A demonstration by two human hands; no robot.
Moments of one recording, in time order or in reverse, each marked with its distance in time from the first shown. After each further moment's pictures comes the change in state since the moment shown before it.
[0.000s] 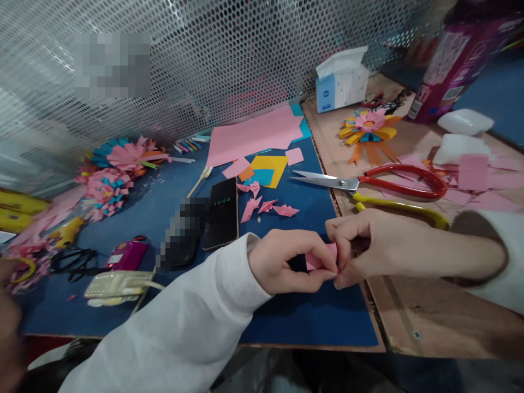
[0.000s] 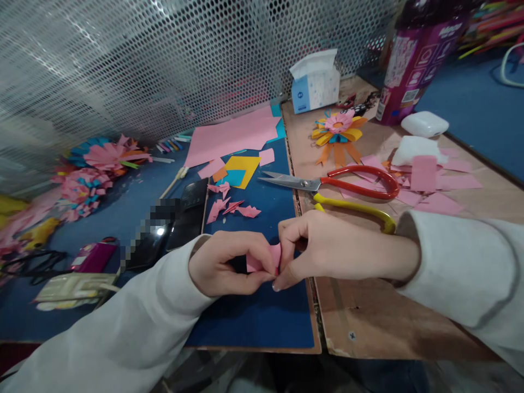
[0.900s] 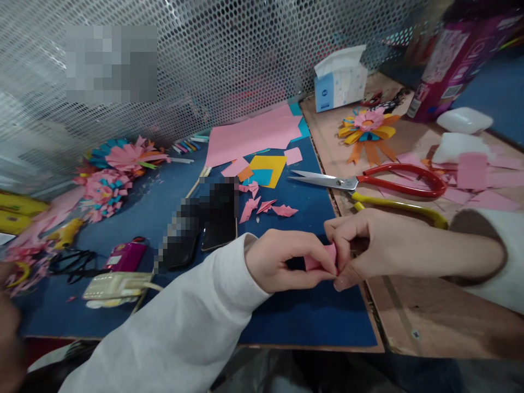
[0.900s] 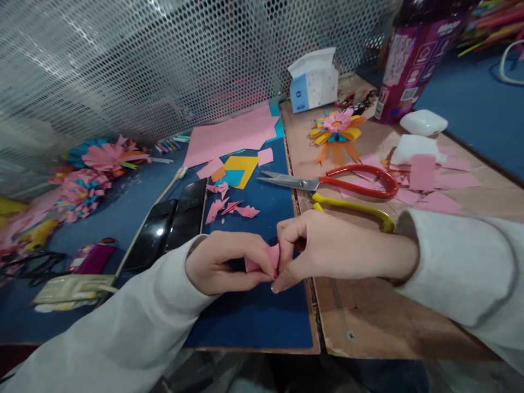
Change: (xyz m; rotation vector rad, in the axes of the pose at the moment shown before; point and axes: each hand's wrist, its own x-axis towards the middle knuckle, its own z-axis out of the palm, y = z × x) left_hand 0.001 -0.004 -0.004 -0.004 -0.053 0.107; right_hand -0.001 -0.006 0.000 0.038 -0.002 0.039
